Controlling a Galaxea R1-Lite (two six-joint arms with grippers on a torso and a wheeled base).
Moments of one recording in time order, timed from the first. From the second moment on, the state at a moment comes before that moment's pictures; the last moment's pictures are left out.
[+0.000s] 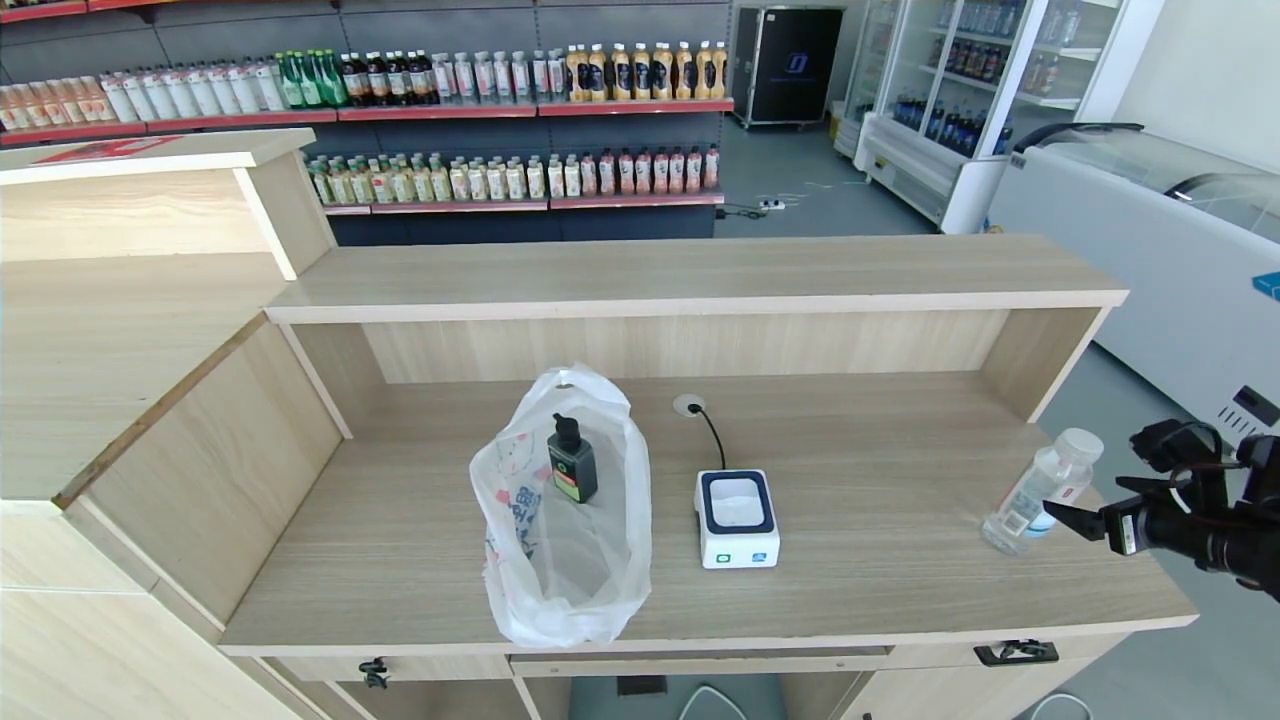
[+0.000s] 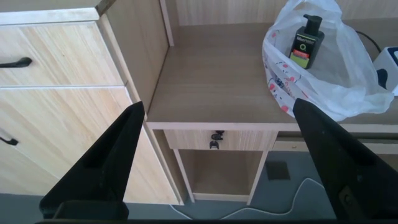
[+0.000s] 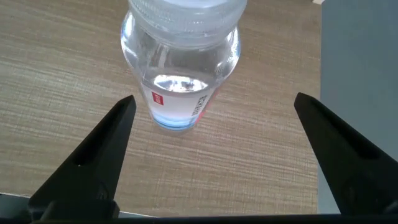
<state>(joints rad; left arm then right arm) 0.00 0.00 0.00 0.04 0.08 0.07 -0.51 2.19 -0.75 -0.94 0.54 -0.54</state>
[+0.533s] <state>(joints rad) 0.00 0.00 0.00 0.03 0.08 0.07 -0.47 2.27 -0.75 -1.03 0.58 -0.56</state>
